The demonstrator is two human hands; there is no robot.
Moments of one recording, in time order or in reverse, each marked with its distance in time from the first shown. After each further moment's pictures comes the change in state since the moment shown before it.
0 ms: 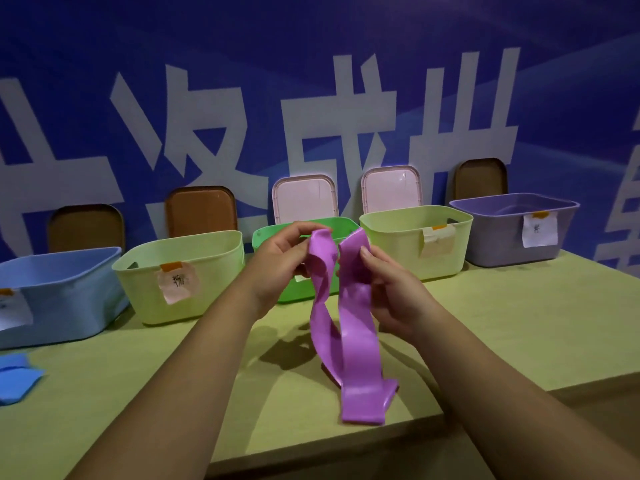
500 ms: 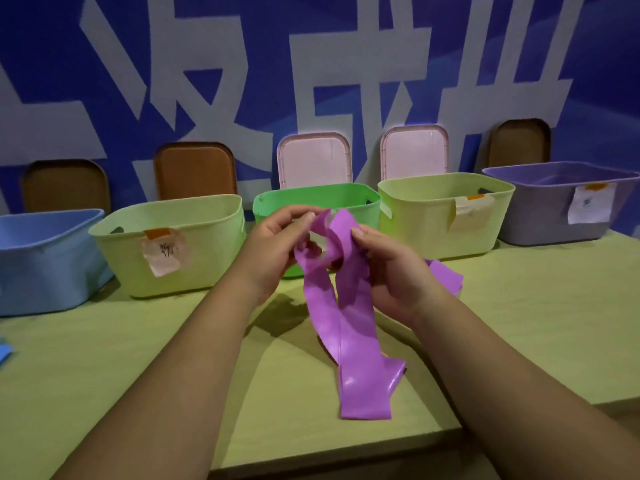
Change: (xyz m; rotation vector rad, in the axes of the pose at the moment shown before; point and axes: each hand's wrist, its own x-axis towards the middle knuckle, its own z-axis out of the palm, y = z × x) left_hand 0.024 -0.059 -0.019 -0.189 0.104 -0.045; right_hand 0.041 0.029 0.009 0.084 -0.127 0.061
